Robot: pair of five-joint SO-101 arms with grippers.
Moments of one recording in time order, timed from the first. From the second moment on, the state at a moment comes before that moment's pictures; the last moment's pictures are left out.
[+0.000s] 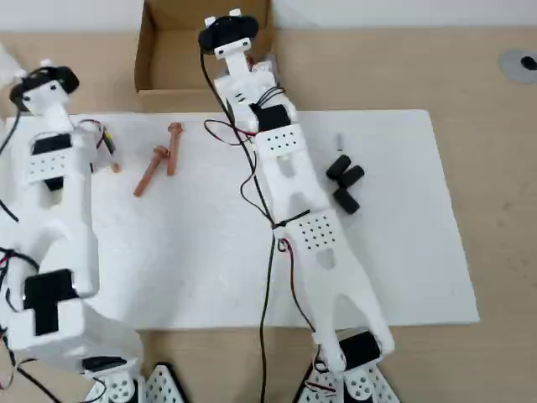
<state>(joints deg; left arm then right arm) -18.4 4.9 15.6 44.9 0.2 -22.9 84.2 -92.4 46.7 -3.3</state>
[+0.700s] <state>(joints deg) -19.2 28.0 -3.1 44.9 2.8 -22.9 81.5 -92.4 51.6 -3.3</state>
